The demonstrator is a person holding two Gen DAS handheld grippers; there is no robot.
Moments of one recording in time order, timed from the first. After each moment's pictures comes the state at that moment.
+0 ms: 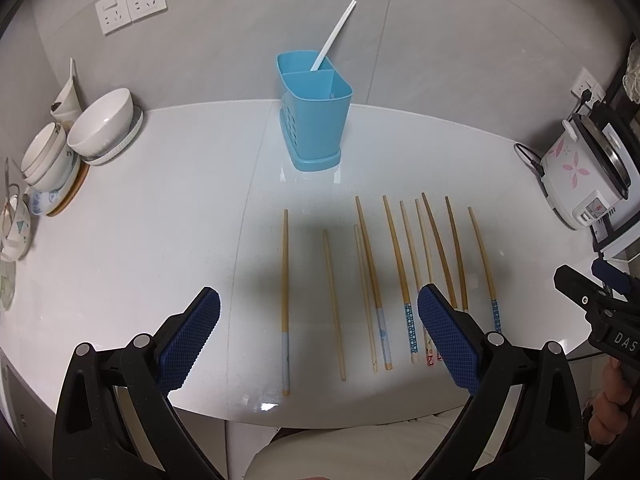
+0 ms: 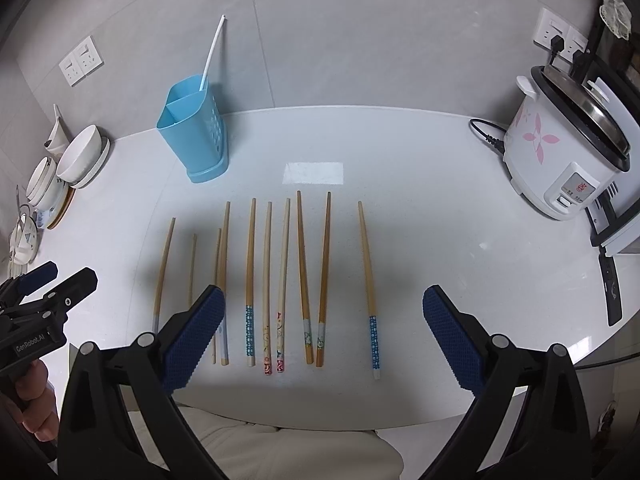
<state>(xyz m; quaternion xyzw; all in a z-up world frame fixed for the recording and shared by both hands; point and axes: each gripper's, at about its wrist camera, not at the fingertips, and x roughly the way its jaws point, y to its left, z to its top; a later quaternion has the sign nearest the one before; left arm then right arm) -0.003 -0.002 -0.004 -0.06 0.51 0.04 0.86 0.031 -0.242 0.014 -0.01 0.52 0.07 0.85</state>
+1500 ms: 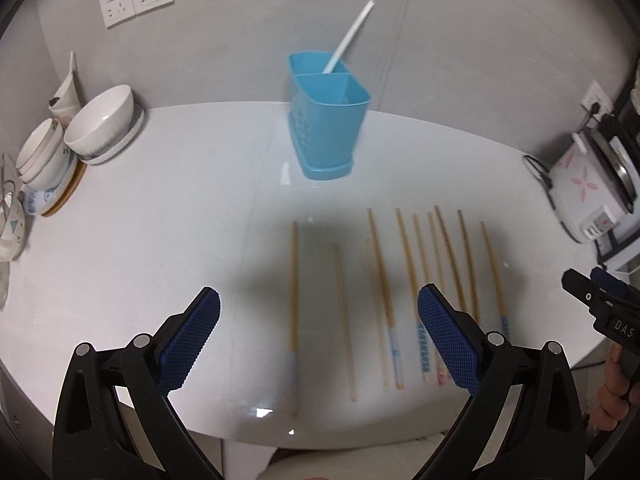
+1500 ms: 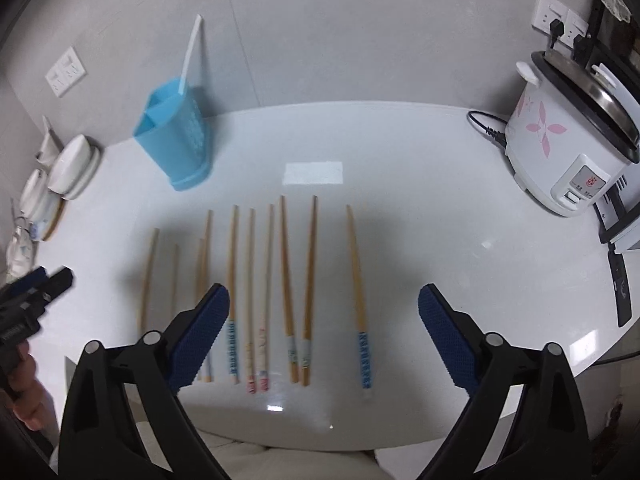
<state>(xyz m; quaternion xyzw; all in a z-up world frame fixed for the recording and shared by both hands) 0.017 0.017 -0.025 -0.07 0.51 0.05 0.86 0.065 -0.263 -0.019 0.00 0.53 0.06 0.85</state>
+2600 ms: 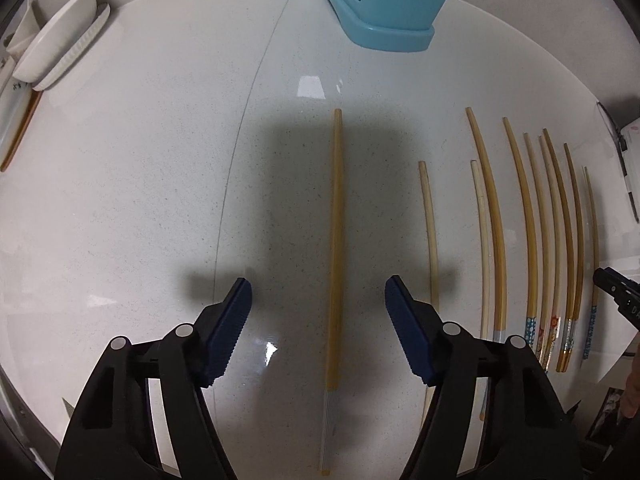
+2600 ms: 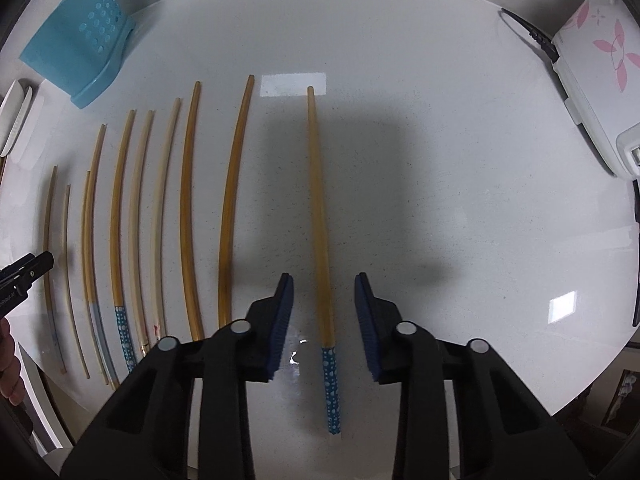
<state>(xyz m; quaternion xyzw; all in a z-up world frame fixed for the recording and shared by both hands) 0.075 0.041 -0.179 -0.08 0.64 0.06 0.76 0.126 -0.268 -0.161 -0.03 0.66 0.04 0.75</state>
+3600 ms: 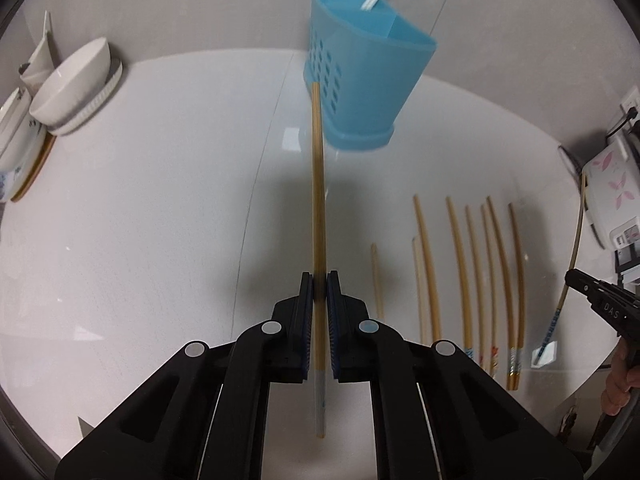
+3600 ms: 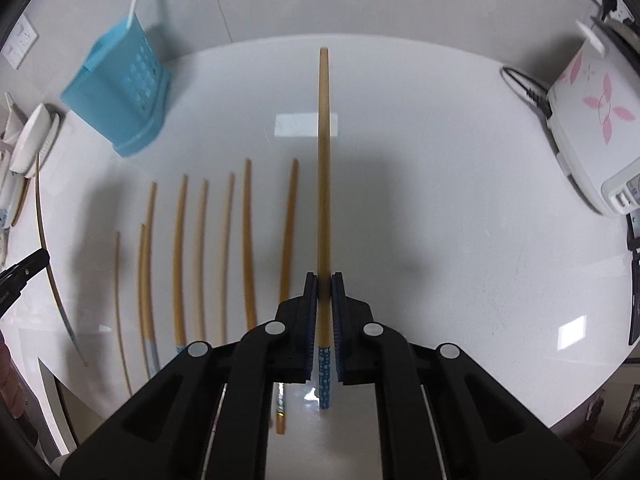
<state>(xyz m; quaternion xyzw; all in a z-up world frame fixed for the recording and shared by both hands) 0.077 0.021 -0.075 -0.09 0.55 0.04 0.83 0.136 -0.245 -0.097 -0.02 0.60 0.06 0.80</state>
